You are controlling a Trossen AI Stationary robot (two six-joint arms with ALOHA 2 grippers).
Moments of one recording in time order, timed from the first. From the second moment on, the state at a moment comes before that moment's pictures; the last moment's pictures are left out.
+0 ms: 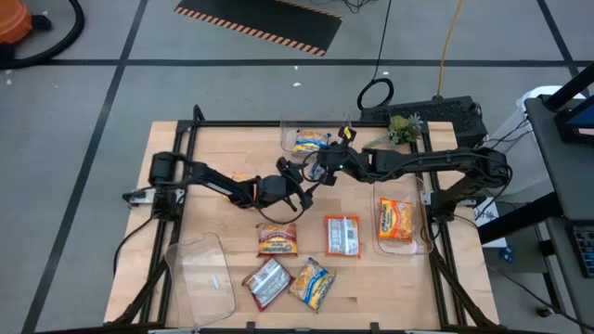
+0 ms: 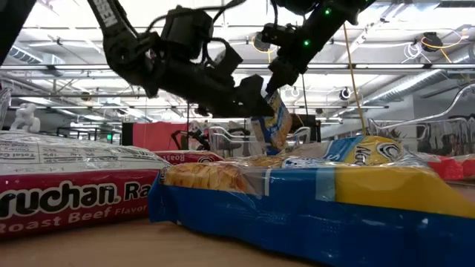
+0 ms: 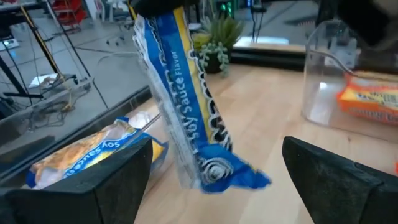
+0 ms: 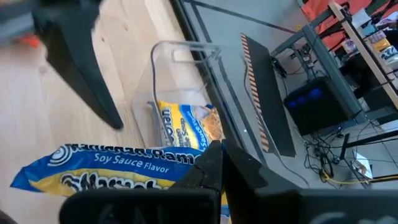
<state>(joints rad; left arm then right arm) 0.03 1.94 0.87 0.84 -0.51 -0.02 -0.15 1.51 1.05 -0.23 0.60 -0.24</state>
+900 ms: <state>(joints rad) 0.04 1.98 0.87 0.89 -0.62 0.12 -0.15 1.51 1.05 -0.22 0.39 -0.15</state>
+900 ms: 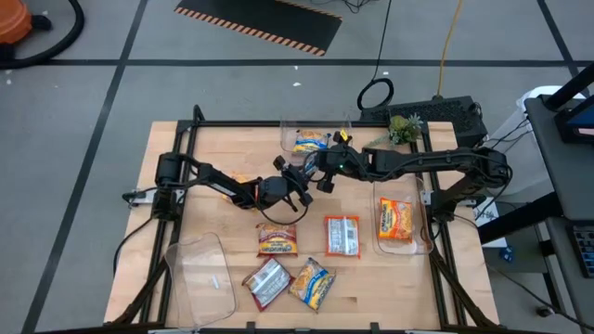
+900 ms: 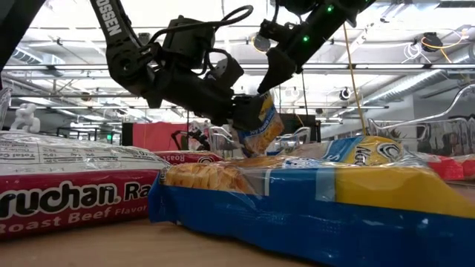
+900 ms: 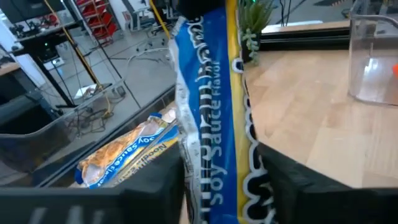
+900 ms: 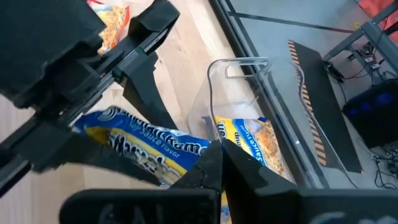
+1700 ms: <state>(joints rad) 0.04 1.63 0.87 0.35 -0.32 0.19 -0.14 1.20 0.92 -0.24 0.19 -0.21</state>
